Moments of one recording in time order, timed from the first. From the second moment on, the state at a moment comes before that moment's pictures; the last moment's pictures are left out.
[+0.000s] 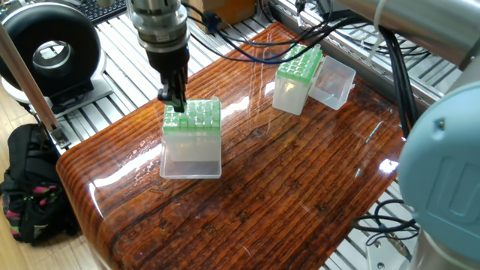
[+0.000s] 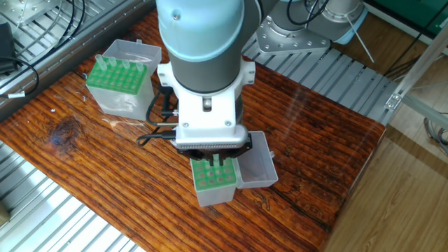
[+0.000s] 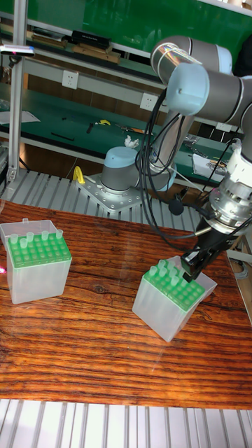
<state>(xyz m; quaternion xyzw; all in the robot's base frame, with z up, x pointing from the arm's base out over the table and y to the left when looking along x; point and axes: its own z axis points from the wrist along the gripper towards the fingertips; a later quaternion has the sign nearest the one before) 0.577 0.166 0.171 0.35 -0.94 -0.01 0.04</state>
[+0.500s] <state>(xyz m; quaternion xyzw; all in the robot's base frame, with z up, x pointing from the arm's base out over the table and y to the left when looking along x) 0.577 0.168 0.199 0.34 -0.94 -0.02 0.05</state>
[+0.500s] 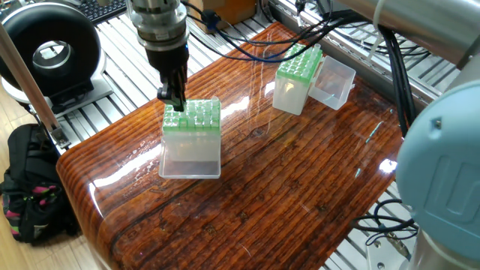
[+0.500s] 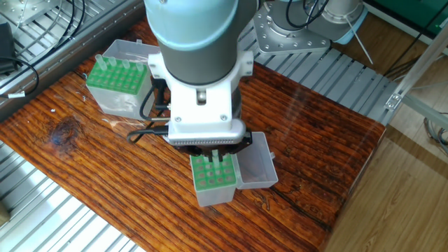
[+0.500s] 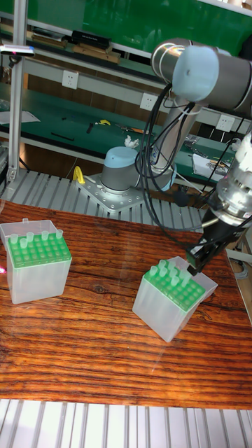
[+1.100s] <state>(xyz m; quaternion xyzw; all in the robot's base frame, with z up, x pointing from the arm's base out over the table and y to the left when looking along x) 0.574 0.170 0.235 0.34 -0.94 -0.01 0.05</state>
